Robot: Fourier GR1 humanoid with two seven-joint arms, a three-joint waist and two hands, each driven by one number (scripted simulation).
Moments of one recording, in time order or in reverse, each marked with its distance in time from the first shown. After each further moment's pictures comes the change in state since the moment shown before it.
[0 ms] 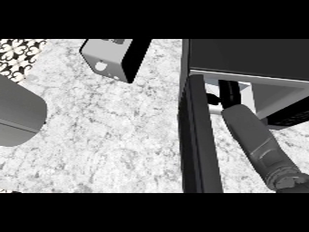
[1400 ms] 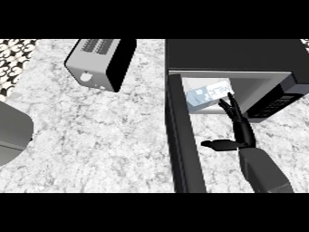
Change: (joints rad) left arm 0.057 -0.010 -0.072 -0.053 -0.089 0.064 0.061; right arm 0.360 -0.006 -0.095 -0.115 -0.148 0.613 -0.331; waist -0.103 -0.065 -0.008
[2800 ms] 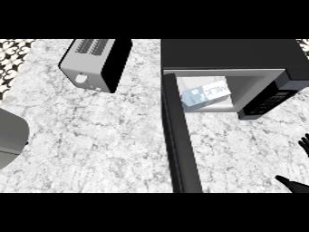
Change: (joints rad) left arm -0.510 -0.246 -0.190 0.290 -0.278 0.048 0.445; right arm 0.479 -0.283 -0.042 -0.360 -0.224 0.255 0.095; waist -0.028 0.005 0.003
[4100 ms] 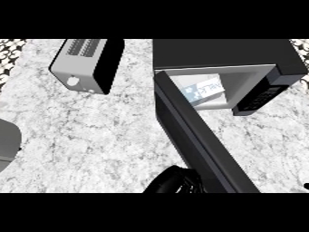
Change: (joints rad) left arm -0.586 -0.248 -0.186 0.540 0.008 -0.081 0.302; right arm 0.051 -0.135 0.043 -0.117 -0.142 0.133 0.064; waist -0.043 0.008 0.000
